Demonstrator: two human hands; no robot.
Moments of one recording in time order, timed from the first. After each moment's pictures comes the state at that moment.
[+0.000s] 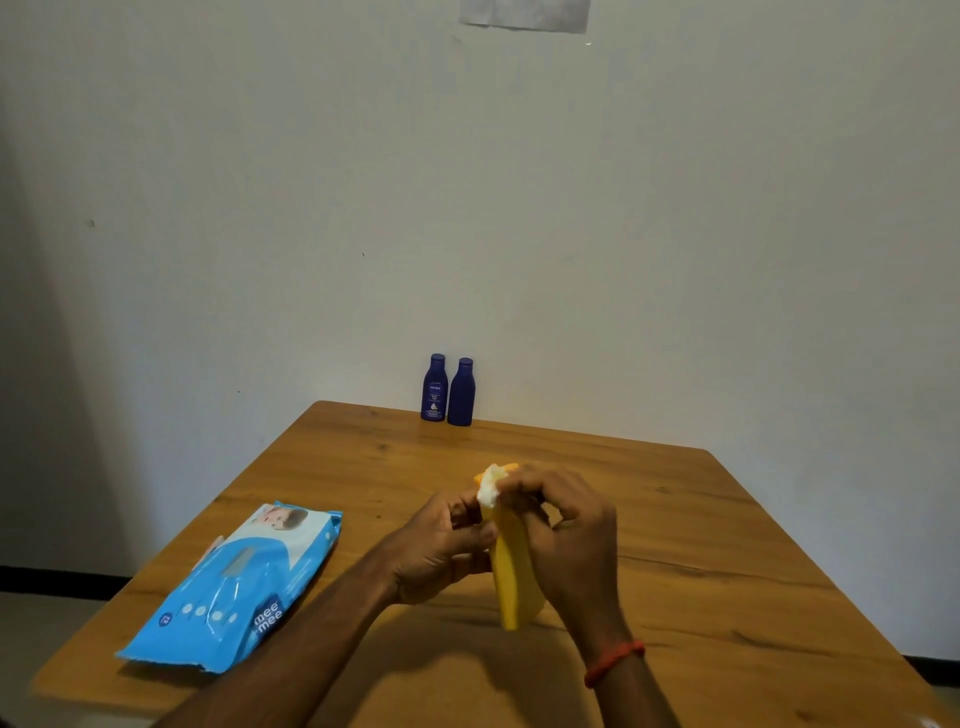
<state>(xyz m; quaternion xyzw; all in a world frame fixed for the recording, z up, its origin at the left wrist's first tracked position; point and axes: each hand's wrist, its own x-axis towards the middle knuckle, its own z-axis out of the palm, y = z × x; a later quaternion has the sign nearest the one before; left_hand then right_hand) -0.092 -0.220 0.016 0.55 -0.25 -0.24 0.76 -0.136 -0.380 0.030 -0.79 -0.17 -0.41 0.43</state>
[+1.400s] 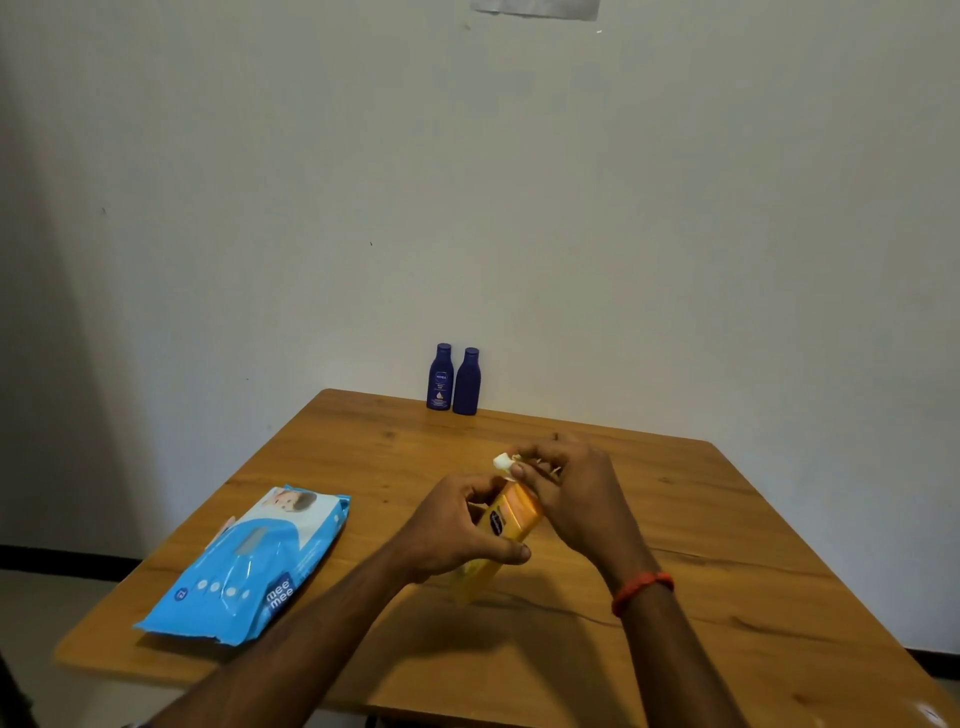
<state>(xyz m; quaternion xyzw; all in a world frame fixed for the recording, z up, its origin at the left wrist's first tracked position) -0.087 -0.227 0.007 0.80 -0.26 -0.04 0.54 -0.127 -0.390 0.068 -0.91 -0.12 -0.24 0.32</state>
